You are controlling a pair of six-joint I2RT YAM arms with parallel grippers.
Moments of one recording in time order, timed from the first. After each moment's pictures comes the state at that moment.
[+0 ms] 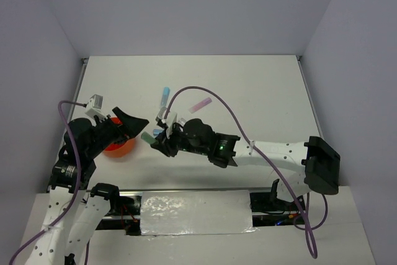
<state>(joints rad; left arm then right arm) -0.15 0.51 0.76 -0.56 0.33 -0.75 1.18 1.44 1.00 0.23 -0.04 0.10</state>
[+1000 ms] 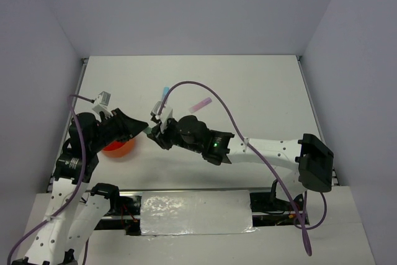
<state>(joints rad) -0.15 0.59 0.76 -0.51 0.44 -0.74 1.21 1.51 1.08 0.25 0.11 0.03</state>
